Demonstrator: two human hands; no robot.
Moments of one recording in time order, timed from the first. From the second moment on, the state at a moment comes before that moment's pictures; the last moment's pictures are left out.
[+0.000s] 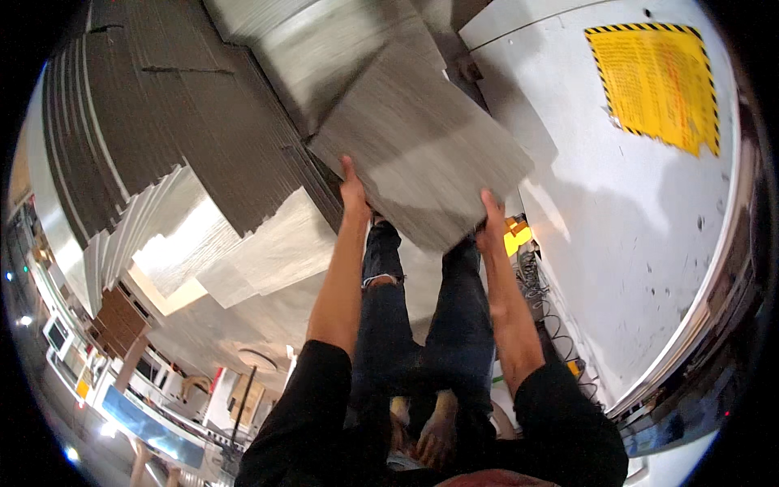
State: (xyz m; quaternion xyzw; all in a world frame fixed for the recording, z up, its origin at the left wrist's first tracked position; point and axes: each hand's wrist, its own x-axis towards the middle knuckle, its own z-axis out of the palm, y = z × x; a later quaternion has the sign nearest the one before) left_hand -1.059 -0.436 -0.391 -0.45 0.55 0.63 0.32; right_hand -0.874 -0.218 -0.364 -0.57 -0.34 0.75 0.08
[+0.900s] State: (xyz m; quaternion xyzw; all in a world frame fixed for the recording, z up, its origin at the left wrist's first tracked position) left_hand -0.678 -0.585 -0.138 0.15 0.58 0.41 0.69; right_hand -0.431 -0.619 -0.038 -0.66 -0.20 0.54 0.48
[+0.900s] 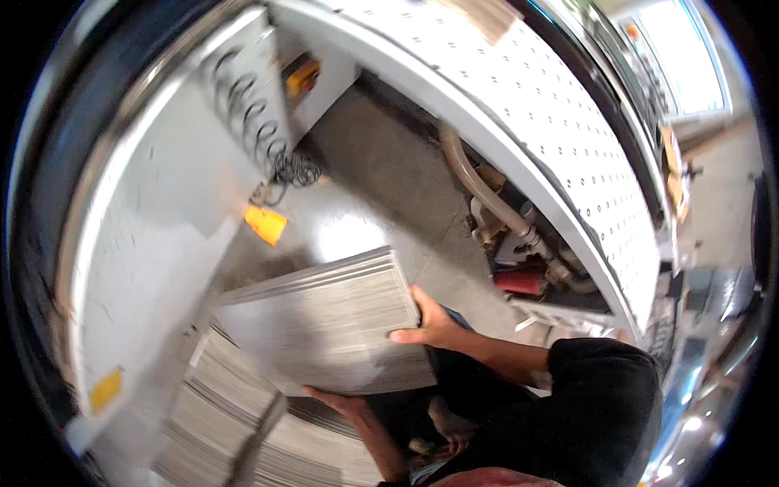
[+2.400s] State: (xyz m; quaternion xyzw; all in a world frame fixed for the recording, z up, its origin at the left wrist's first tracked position) left_hand -0.243 -0.571 0.094 0.61 0.38 -0.08 0.69; right_hand -0.254 -0.870 0.068 -0.32 0.24 0.28 0.87
